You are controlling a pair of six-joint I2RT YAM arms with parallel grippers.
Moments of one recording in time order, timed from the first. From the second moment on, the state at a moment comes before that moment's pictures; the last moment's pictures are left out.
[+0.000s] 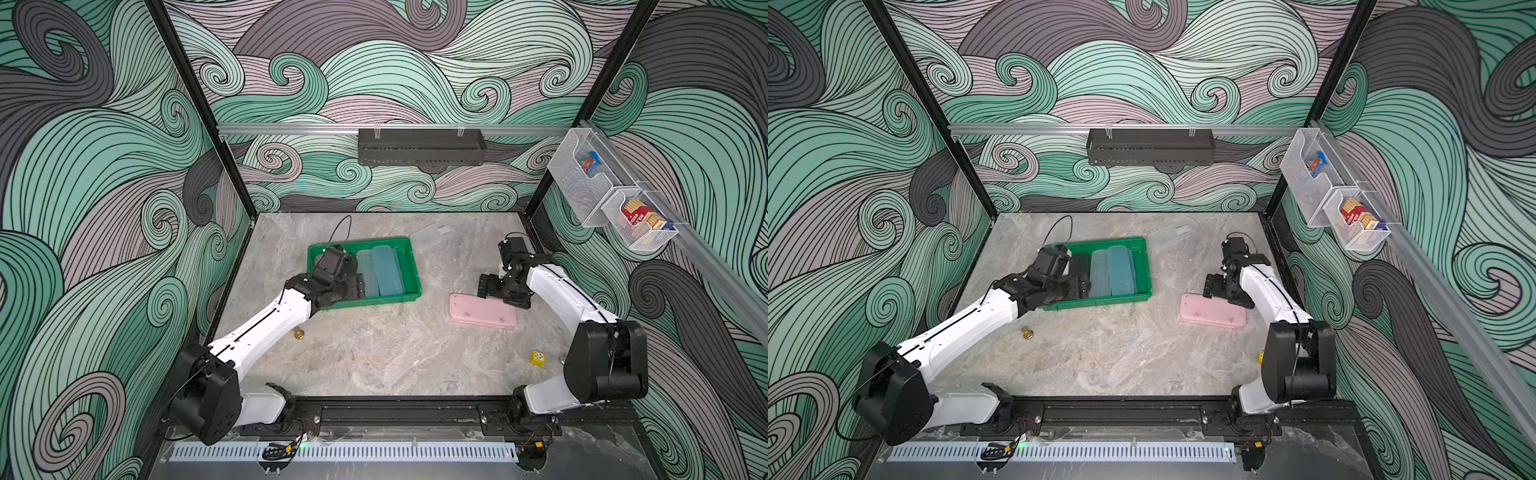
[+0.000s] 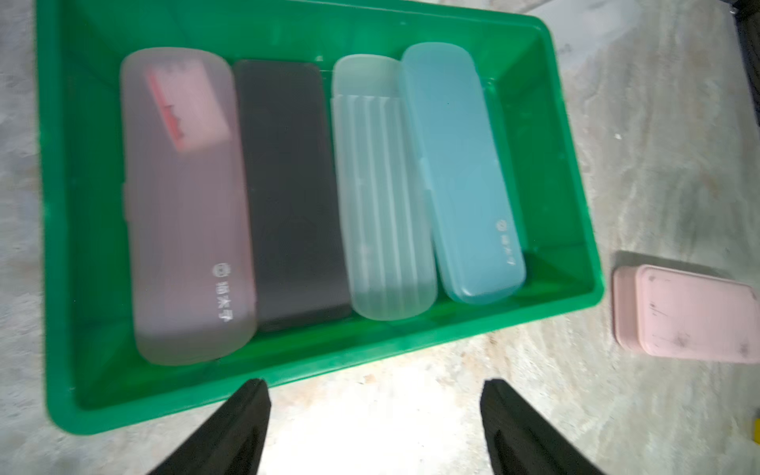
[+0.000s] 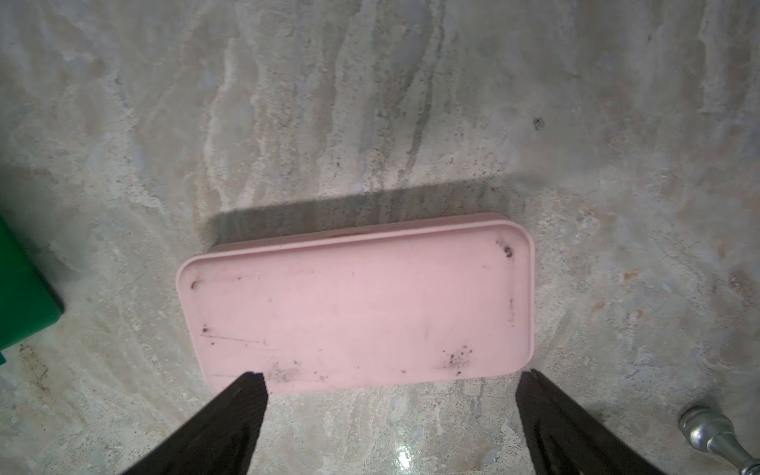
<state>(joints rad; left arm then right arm) -0.56 1.34 1.01 -0.57 -0.08 -0.53 -0.01 1.50 1.09 -0.95 0.04 0.32</state>
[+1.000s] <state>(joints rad) -0.74 1.53 1.11 -0.58 -0.18 -0.56 -0.12 1.68 1.08 -0.88 -0.12 0.41</state>
